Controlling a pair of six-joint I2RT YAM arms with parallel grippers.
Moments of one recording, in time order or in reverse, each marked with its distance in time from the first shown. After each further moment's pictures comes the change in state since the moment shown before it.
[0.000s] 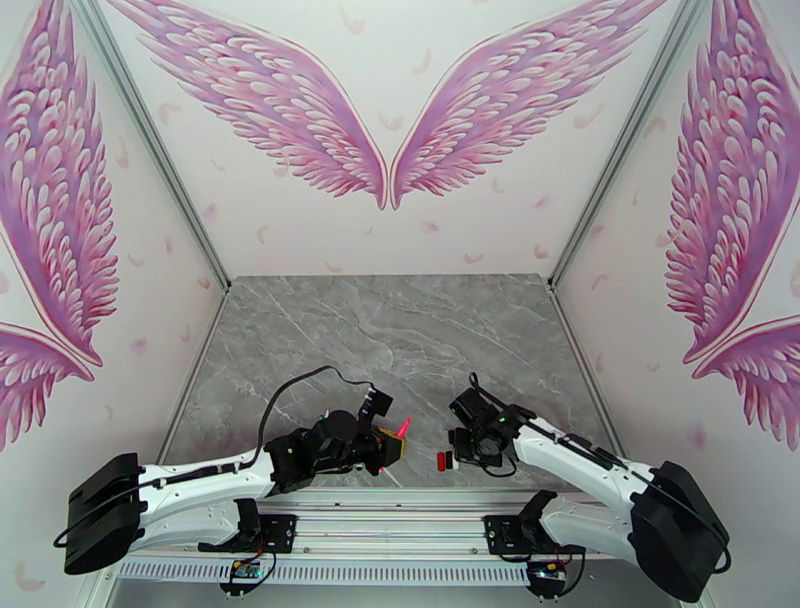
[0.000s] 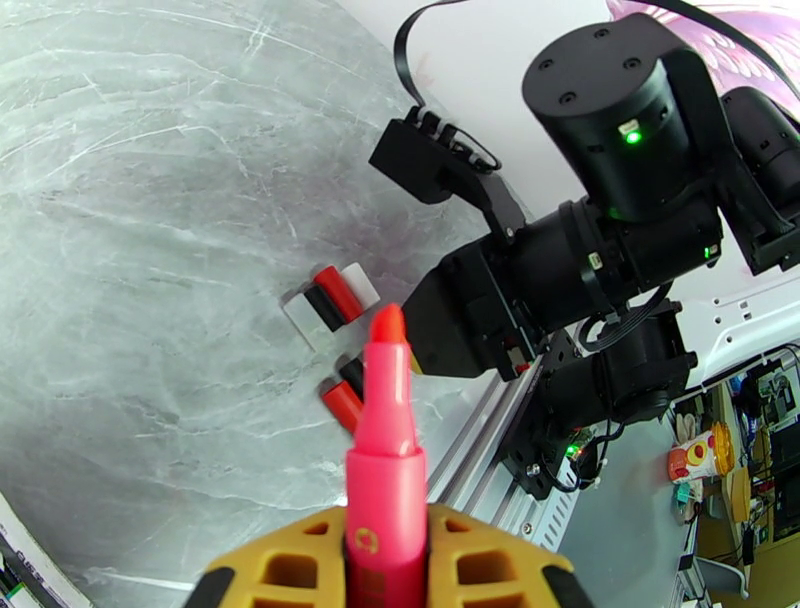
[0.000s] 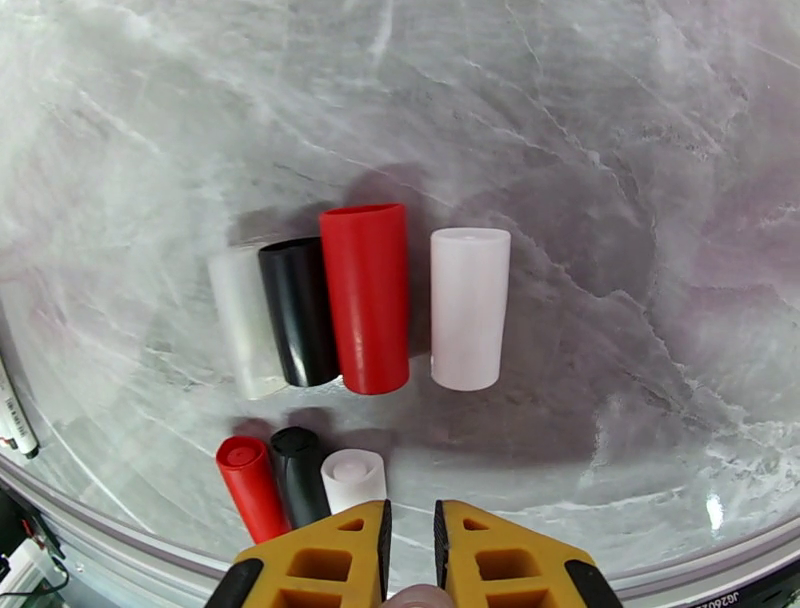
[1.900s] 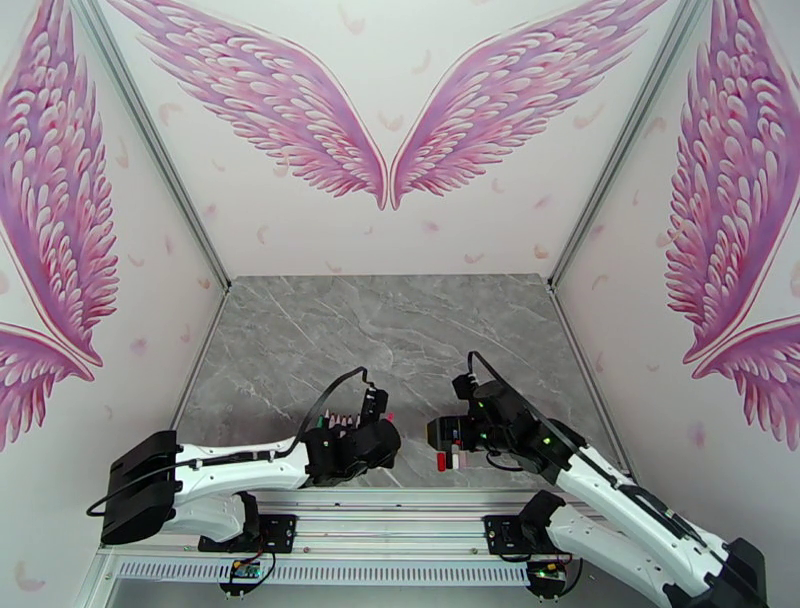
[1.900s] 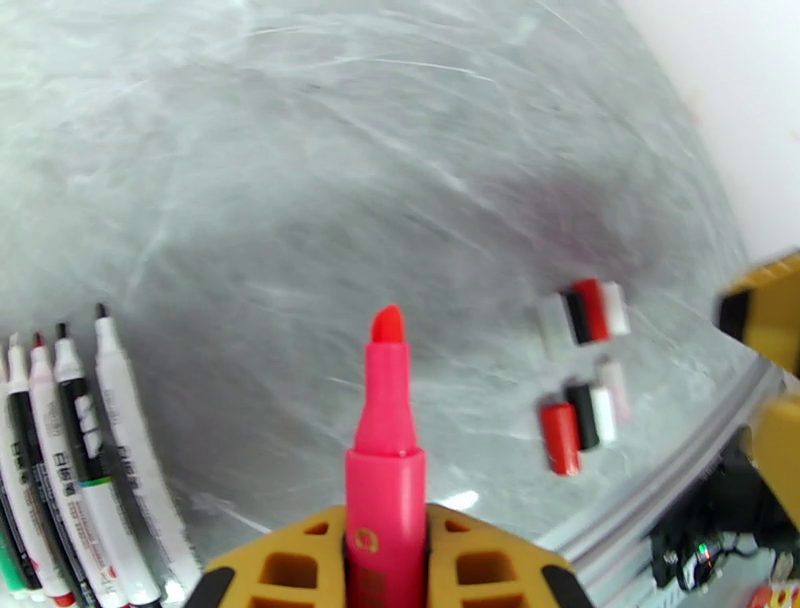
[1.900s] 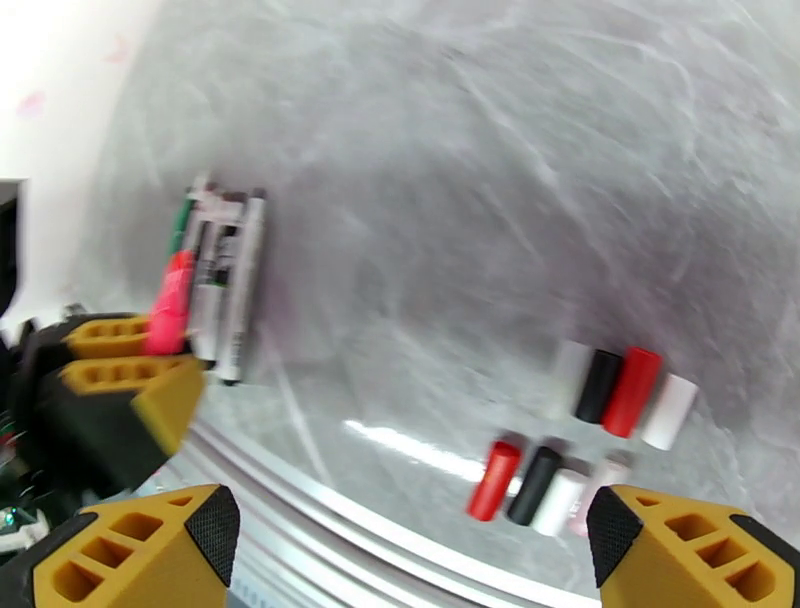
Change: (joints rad) left arm -0.127 0.244 0.286 -0.540 -0.517 -0.346; right arm 0.000 -0.377 0.045 0.131 -0.230 -0.224
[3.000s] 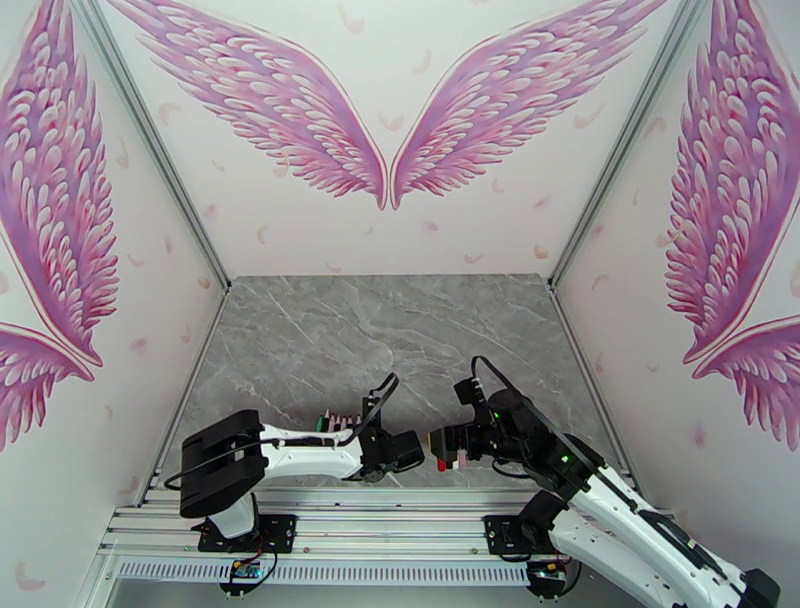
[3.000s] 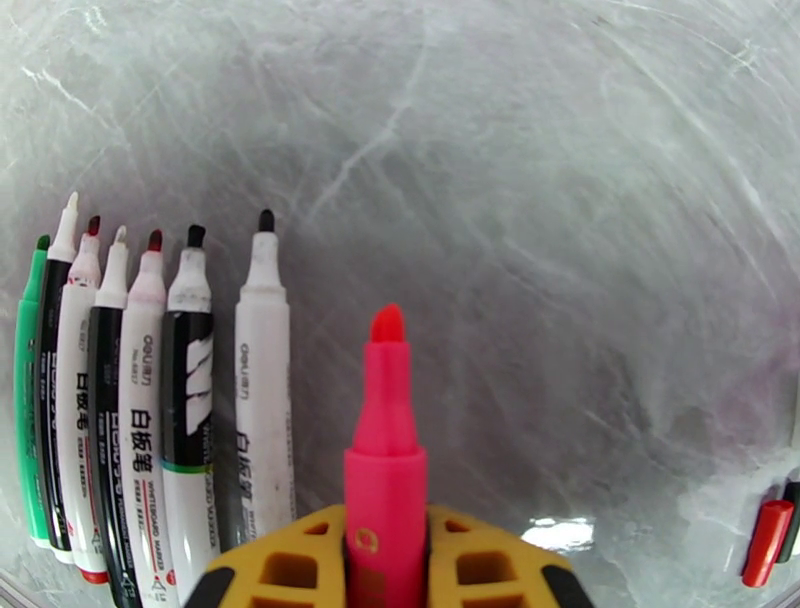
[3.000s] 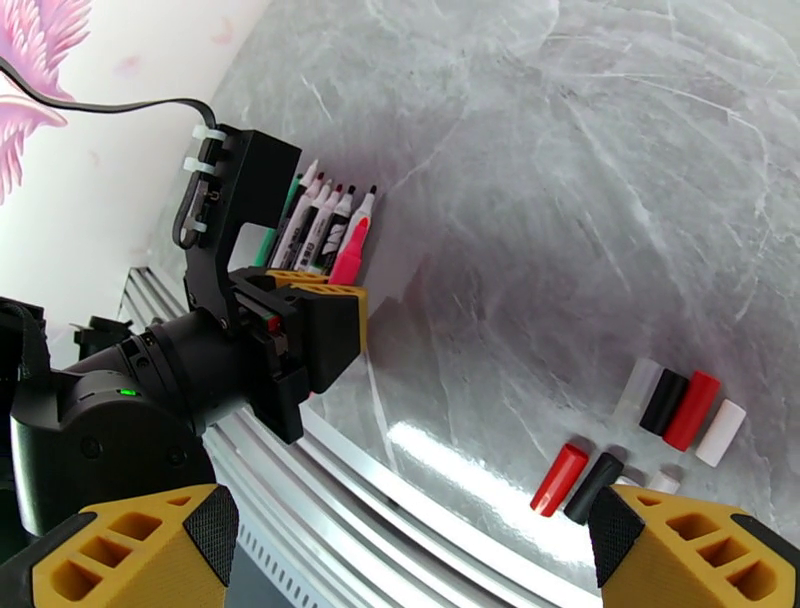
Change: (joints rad) left arm -0.013 0.347 0.172 -0.291 -0.142 -0.248; right arm 0.000 -0.118 -0.047 0.011 -0.050 -0.050
